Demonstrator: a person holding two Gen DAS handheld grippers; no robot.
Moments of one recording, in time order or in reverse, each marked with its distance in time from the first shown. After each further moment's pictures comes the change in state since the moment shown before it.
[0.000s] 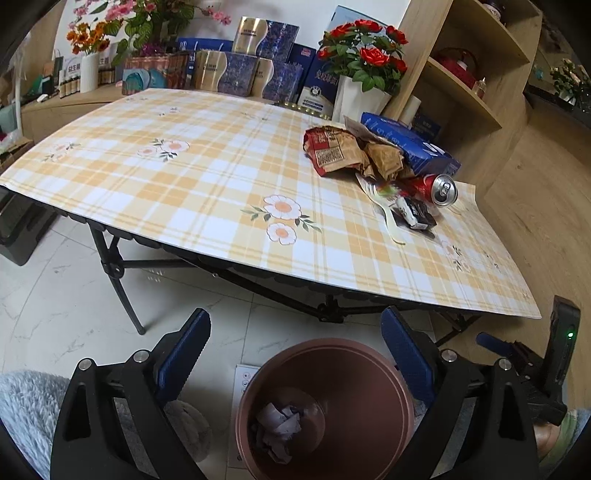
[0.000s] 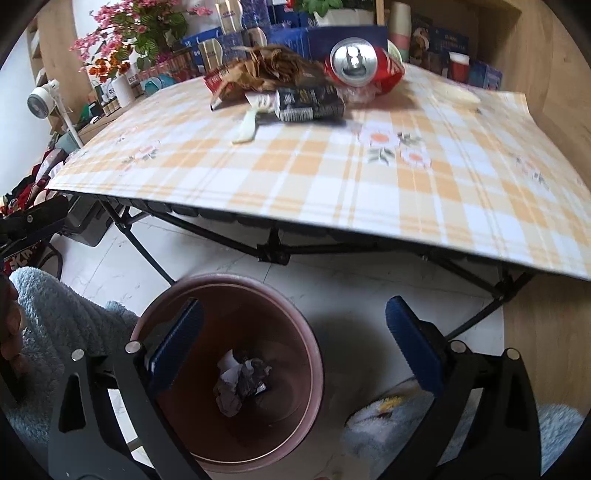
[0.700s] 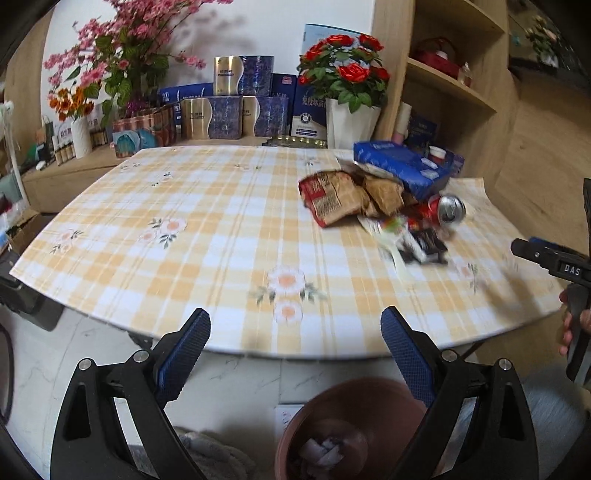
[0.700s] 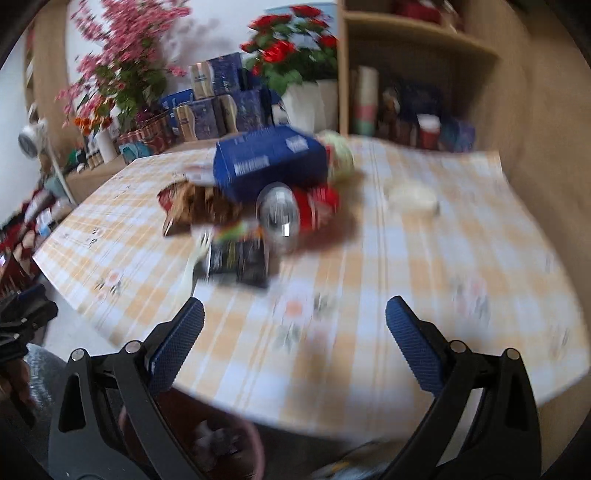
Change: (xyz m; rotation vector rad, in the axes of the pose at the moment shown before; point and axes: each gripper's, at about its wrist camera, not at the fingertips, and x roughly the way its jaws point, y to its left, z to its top) left arm -0.002 -0.025 0.056 0.163 -0.084 0.091; right arm -0.035 -0.059 0.136 -0.044 -0.169 -0.090
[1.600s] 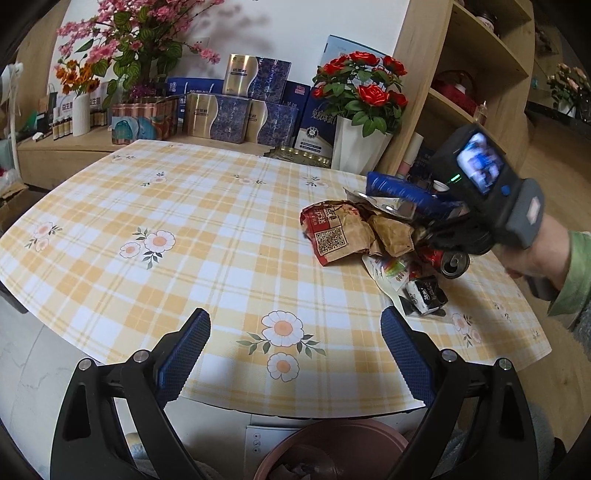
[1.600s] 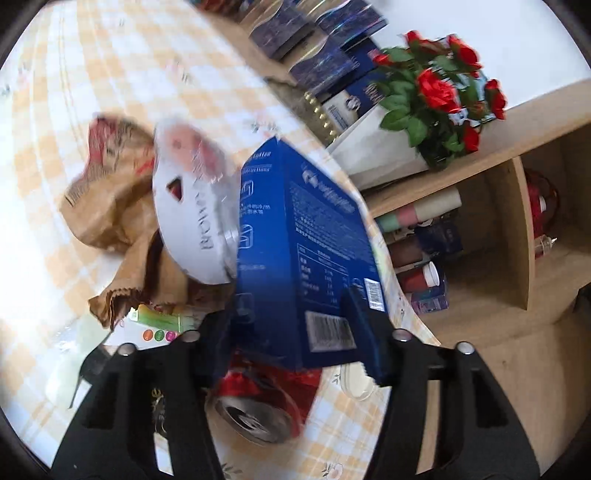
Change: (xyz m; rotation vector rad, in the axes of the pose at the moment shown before) left arm 0.025 0.021 0.027 -0.122 -0.035 -0.074; right arm 0.145 0.111 0.117 -0.713 0.203 -0.342
